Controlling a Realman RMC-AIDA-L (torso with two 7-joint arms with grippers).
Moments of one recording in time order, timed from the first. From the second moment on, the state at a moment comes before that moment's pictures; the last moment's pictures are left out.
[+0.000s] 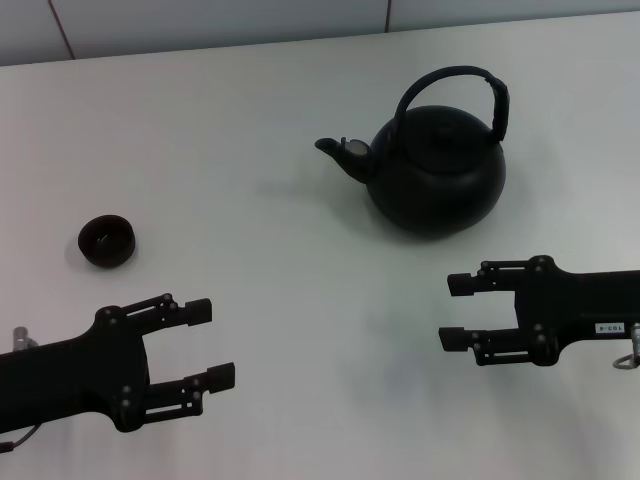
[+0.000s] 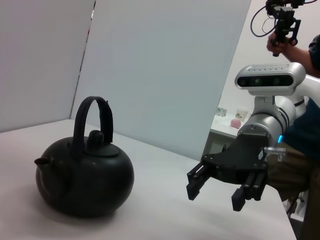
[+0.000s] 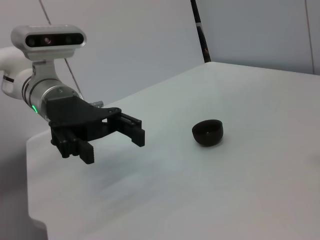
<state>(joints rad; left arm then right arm) -0.31 -2.06 0.95 0.61 1.78 1.74 -1.18 0.23 2.09 -0.90 -0.92 -1.92 -1.68 1.42</state>
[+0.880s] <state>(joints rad) -0.31 -2.07 0.92 0.61 1.77 1.60 -1.13 0.28 2.09 -0.90 -0.91 -1.92 -1.65 1.43</state>
